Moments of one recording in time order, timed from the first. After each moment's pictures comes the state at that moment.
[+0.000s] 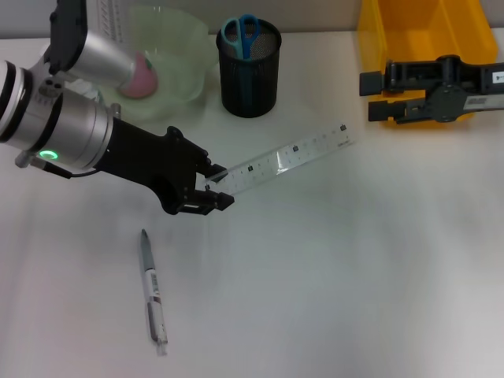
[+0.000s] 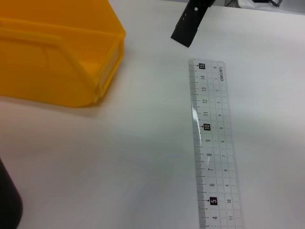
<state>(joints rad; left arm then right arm) -0.63 -2.07 1.17 1.08 2.23 1.55 -1.73 0.73 1.87 -0.69 -0.49 -1.97 -1.69 2.38</state>
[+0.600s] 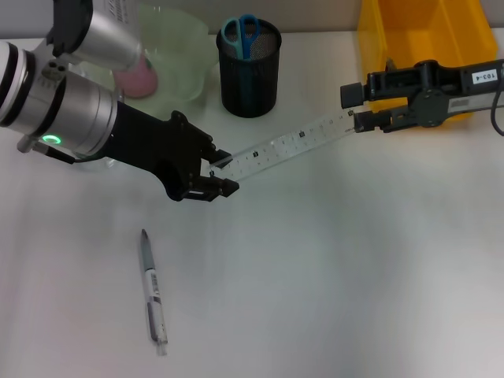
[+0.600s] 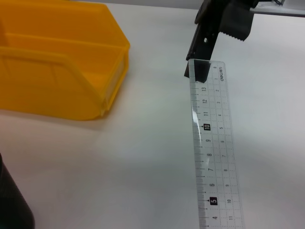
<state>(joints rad) -0.64 -2.07 1.18 1.12 2.23 1.55 -1.76 0.78 1.86 -0.76 -0.49 -2.00 -1.69 2.44</state>
